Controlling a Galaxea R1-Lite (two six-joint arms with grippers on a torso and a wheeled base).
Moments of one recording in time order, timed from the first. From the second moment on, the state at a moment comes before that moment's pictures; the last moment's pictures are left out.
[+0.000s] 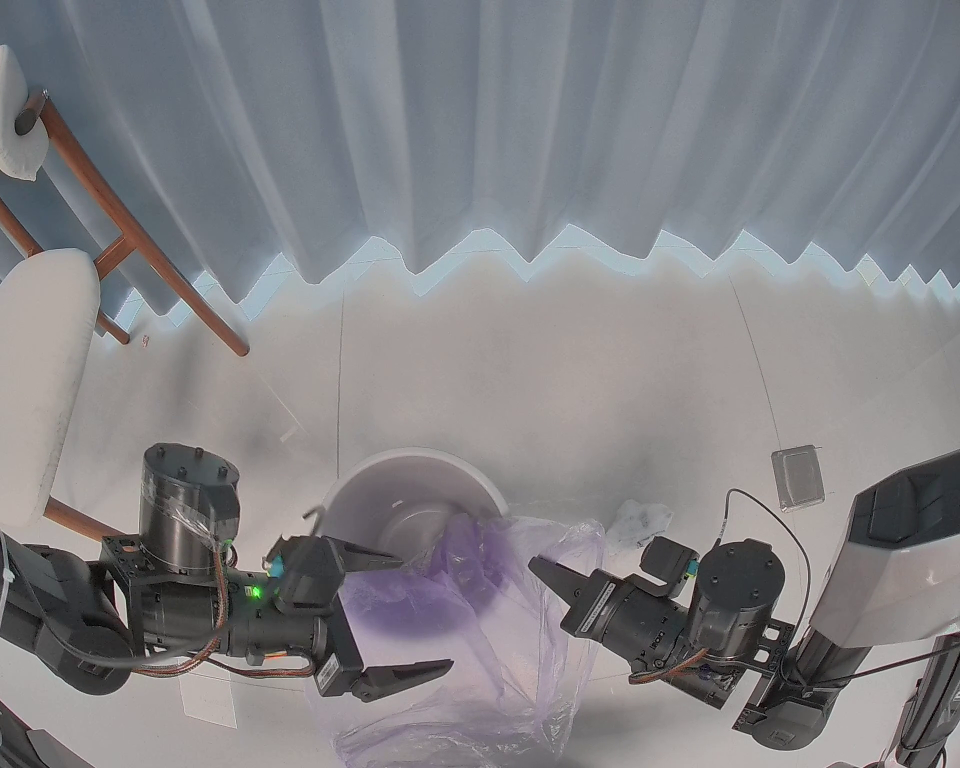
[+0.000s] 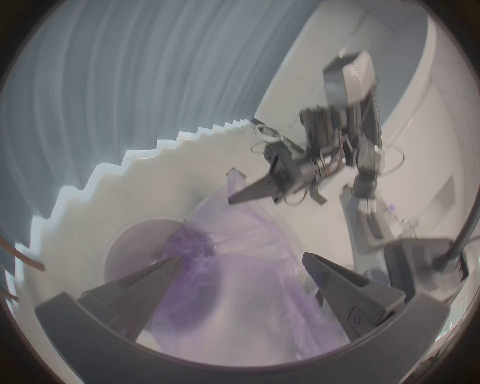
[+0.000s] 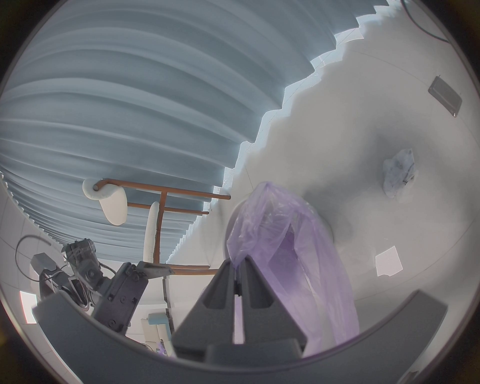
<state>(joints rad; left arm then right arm) -0.57 1.60 -0.49 -0.56 -0.45 0.39 0.84 2.11 -0.38 -1.55 -0.09 0.88</state>
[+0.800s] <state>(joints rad) -0.64 1.76 -0.51 -0.53 -0.37 0.53 0.82 2.14 -0.39 -1.55 -0.09 0.87</state>
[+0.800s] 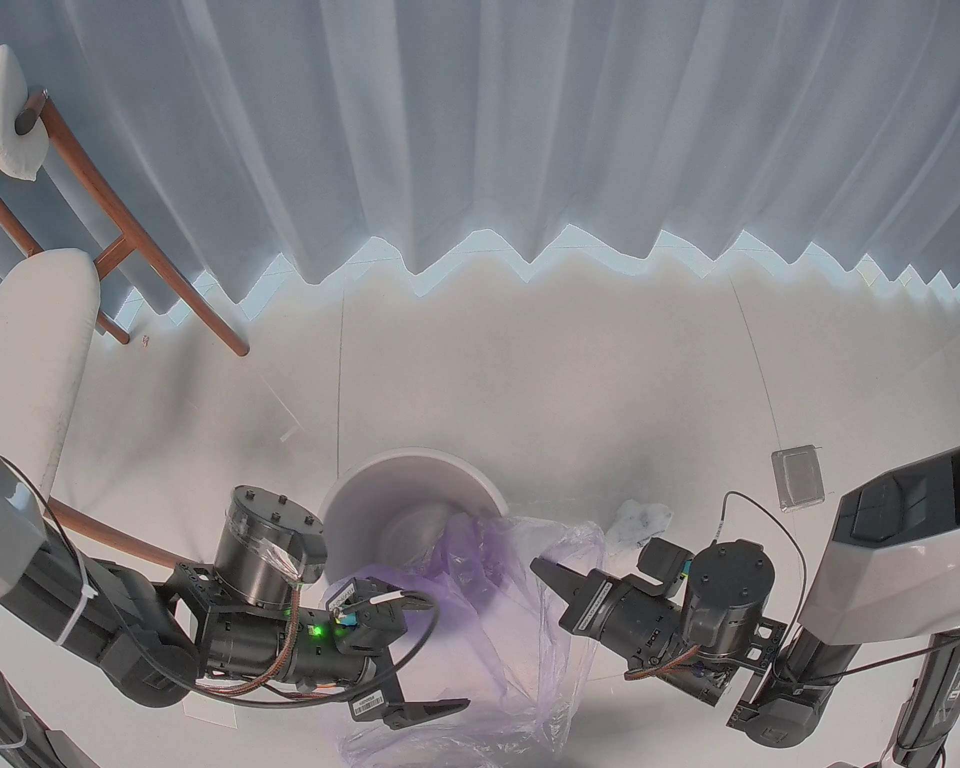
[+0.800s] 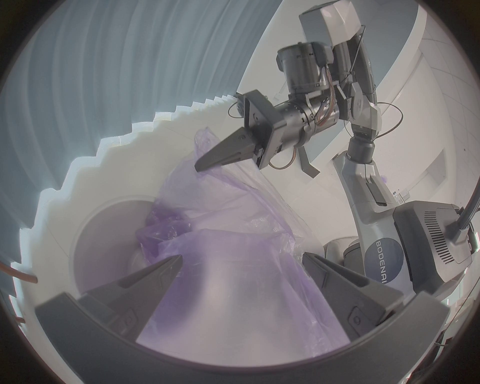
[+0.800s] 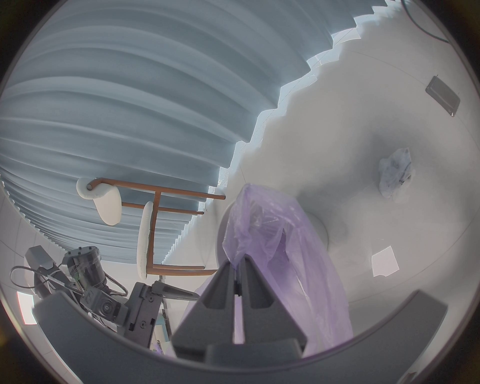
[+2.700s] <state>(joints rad) -0.52 1.56 -0.29 -1.12 -0.24 -0.36 0.79 2.02 -0.49 -1.55 -0.12 0.88</state>
